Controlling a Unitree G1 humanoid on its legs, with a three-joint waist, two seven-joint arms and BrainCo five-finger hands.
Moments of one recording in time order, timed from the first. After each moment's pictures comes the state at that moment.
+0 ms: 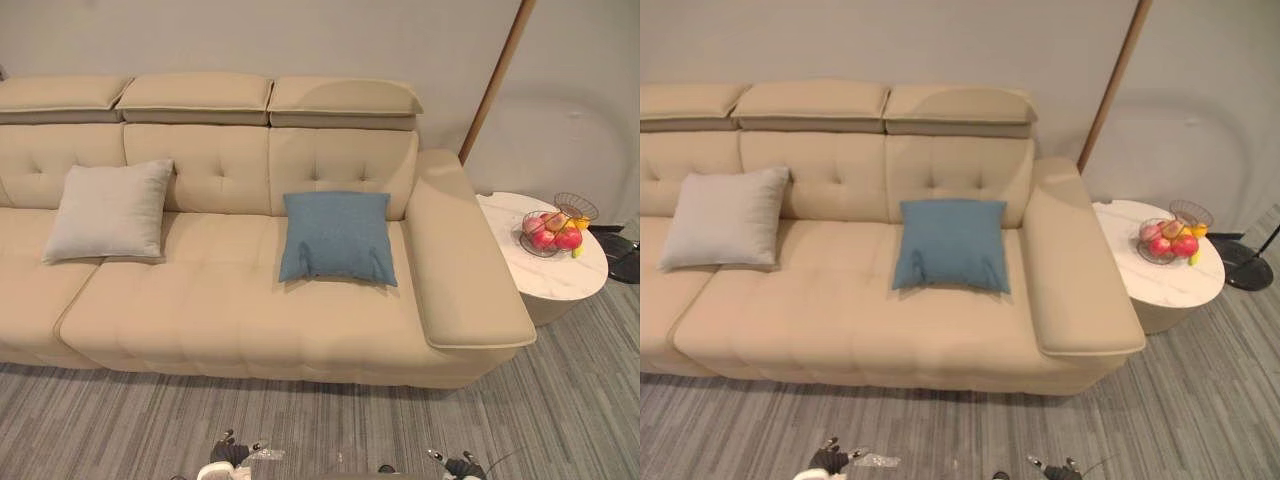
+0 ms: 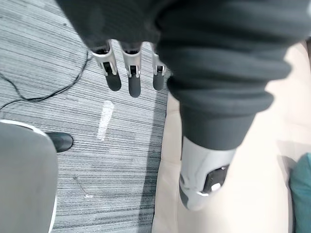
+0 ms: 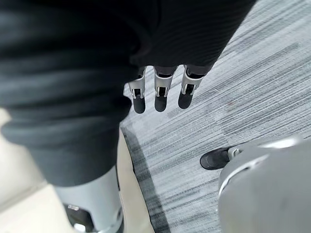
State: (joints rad) left arm 0.07 0.06 0.15 1.09 -0.02 -0.11 0.10; right arm 0.12 -0.04 -0.40 1.04 0.09 -0.06 -0.15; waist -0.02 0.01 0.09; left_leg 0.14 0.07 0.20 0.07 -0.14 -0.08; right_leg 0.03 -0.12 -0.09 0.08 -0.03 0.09
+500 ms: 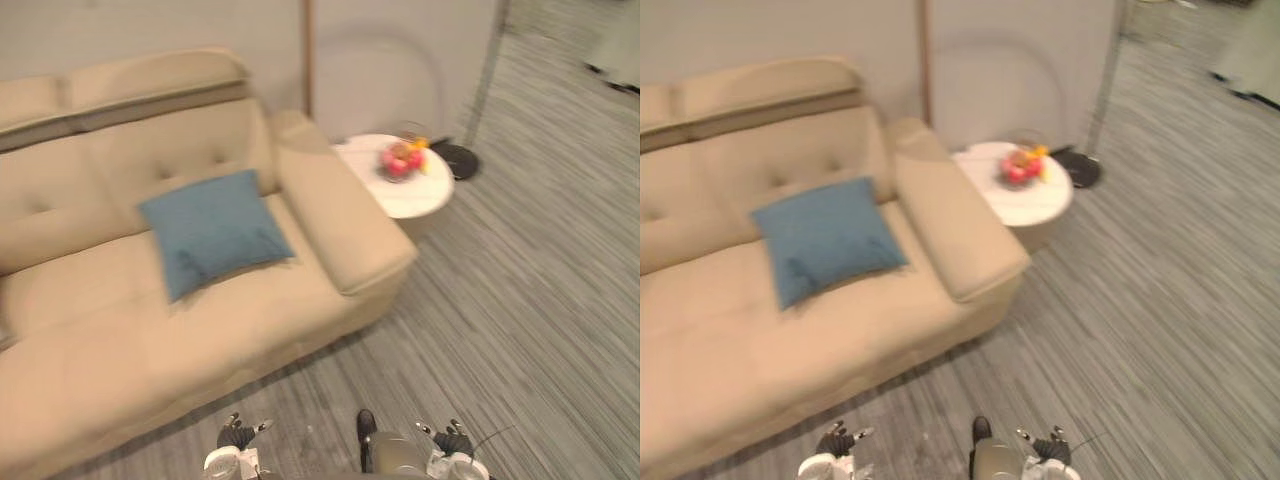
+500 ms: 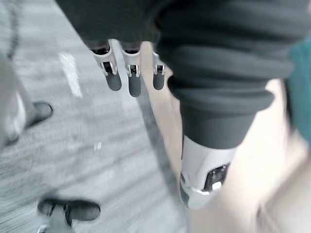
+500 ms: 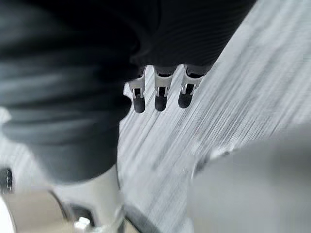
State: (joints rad) left arm 0.02 0.02 0.16 1.02 -0.02 -0.10 0.09; right arm 0.08 0.03 -0.31 0.89 0.08 -0.06 -0.16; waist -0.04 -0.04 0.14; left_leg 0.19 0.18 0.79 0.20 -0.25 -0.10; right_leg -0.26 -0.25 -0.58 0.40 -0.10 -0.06
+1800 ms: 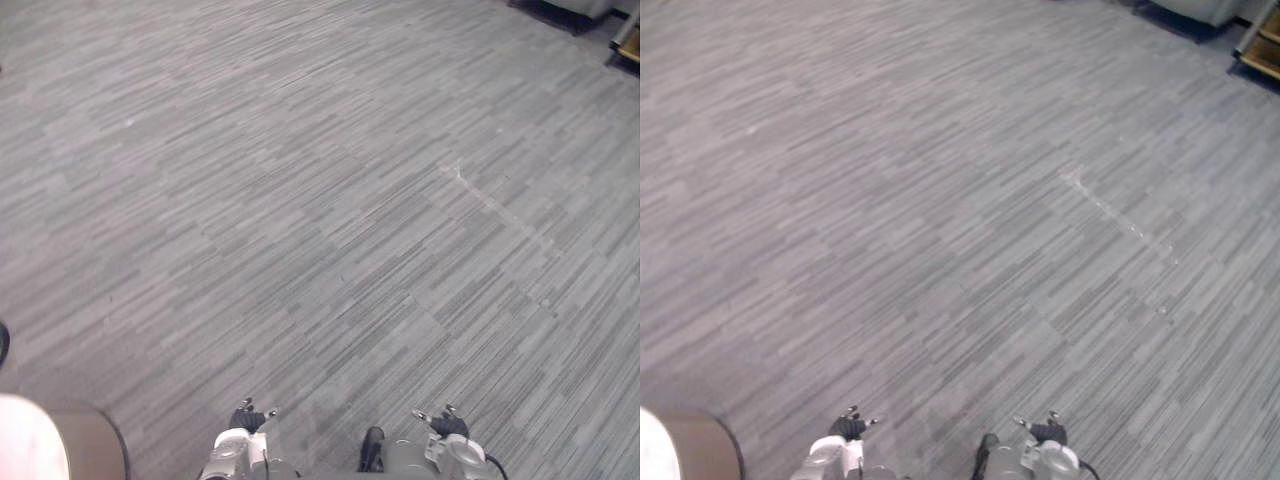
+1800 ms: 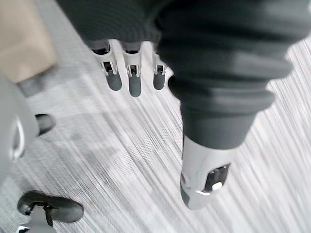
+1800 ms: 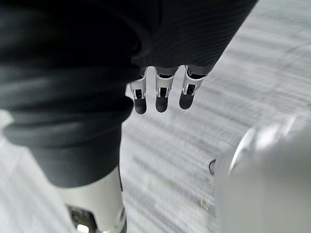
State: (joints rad) left arm -0.06 0.03 0.08 1.11 -0.04 -0.09 0.08; right arm 0.03 -0.06 -0.33 1.04 0.09 -0.06 -0.17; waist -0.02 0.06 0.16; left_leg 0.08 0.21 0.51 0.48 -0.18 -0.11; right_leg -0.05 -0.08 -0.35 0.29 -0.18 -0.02
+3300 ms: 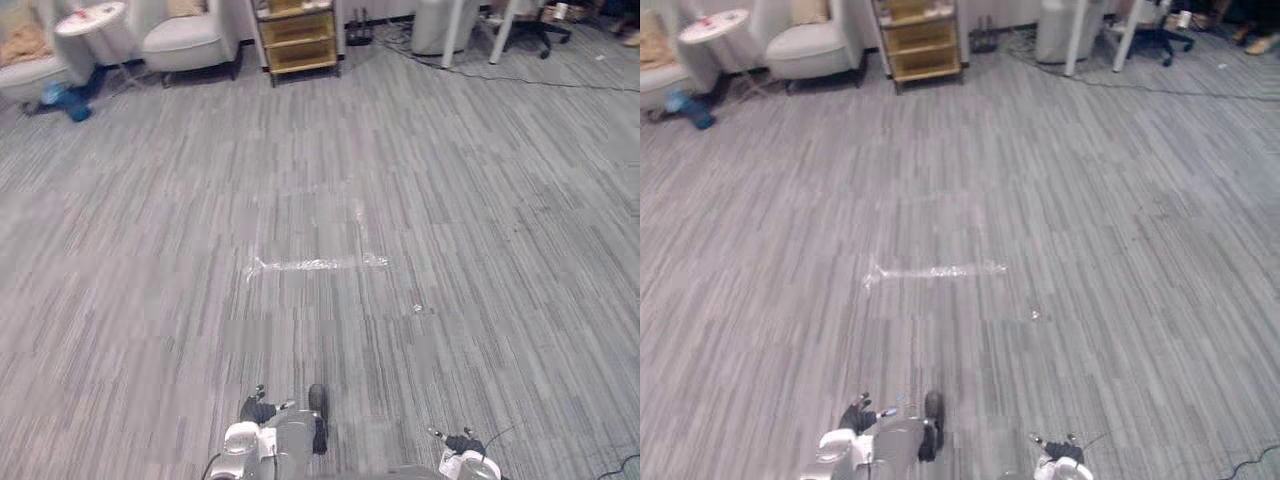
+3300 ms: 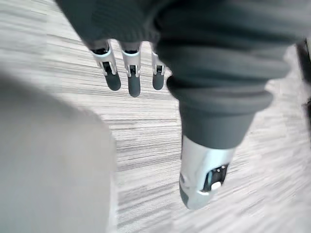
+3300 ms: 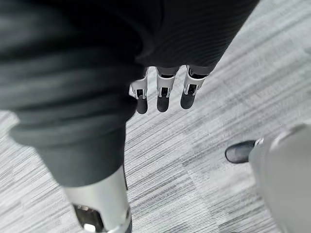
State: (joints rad) left arm -0.02 0.05 0.02 1.01 -0.04 -0.10 0.09; right arm -0.01 -0.05 -0.34 1.12 0.12 -0.06 -0.18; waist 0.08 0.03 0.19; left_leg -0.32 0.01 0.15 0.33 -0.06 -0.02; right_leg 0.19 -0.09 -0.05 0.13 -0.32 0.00
